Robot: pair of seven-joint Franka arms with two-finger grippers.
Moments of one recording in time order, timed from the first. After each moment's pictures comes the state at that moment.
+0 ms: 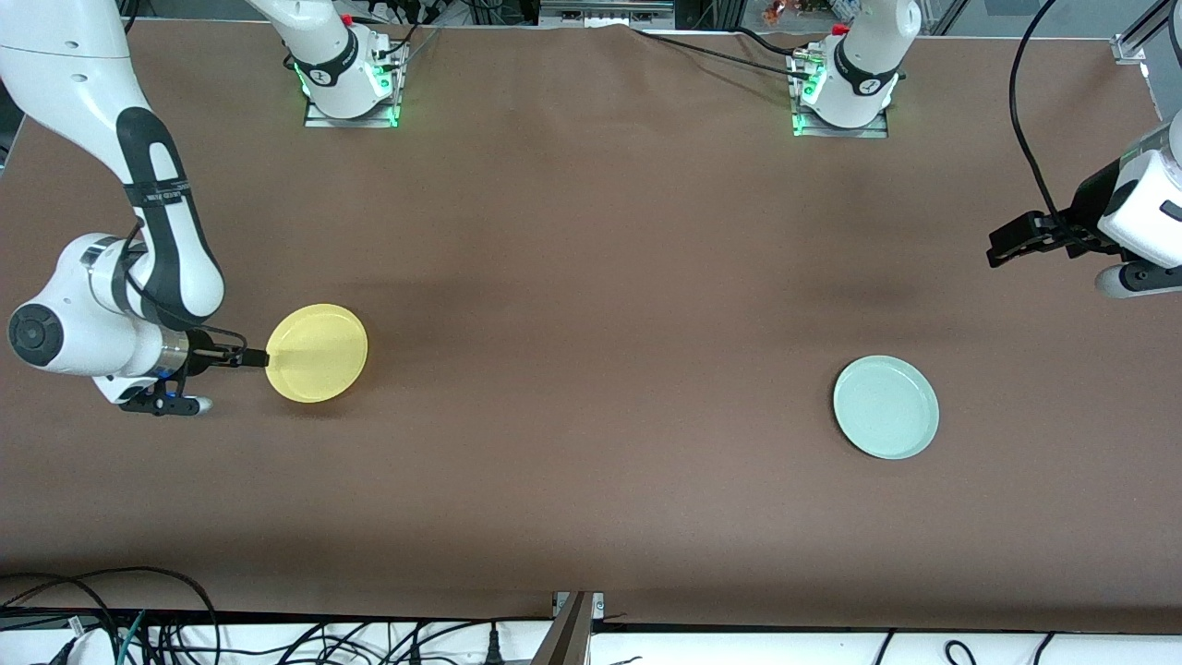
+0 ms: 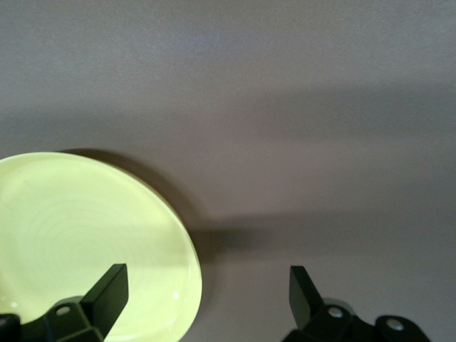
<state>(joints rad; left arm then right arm) 0.22 0.09 -0.25 -1.54 0.03 1.55 -0.19 0.00 0.59 -0.15 -1.78 0.14 2.18 -0.14</state>
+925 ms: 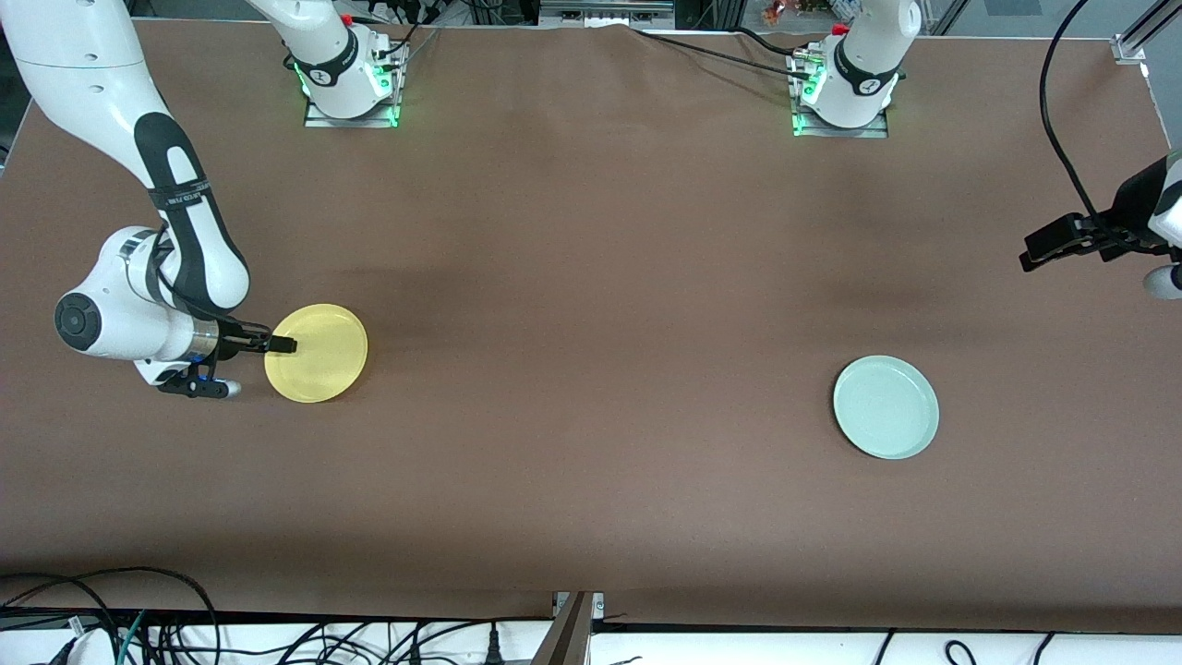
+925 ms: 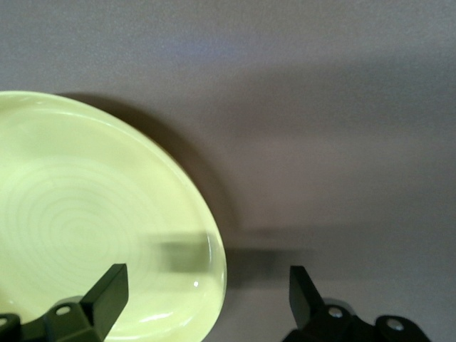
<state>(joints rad) 0.27 0.09 -0.26 -1.54 0.03 1.57 -0.14 0.00 0.58 -0.13 -1.89 0.21 2.23 -0.16</state>
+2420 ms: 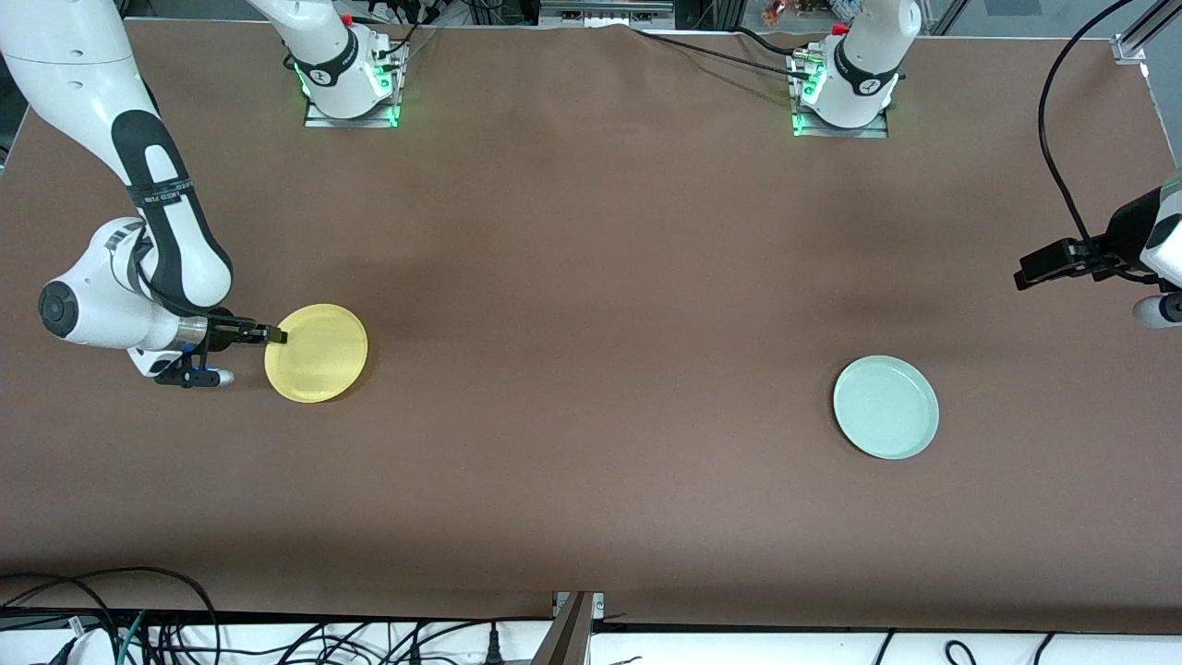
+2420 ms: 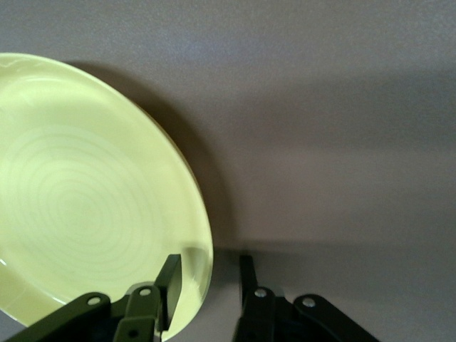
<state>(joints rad) 0.28 0.16 -0.25 -1.50 0.03 1.57 -0.13 -0.04 0.56 -0.14 -1.93 0.31 2.24 -0.32</state>
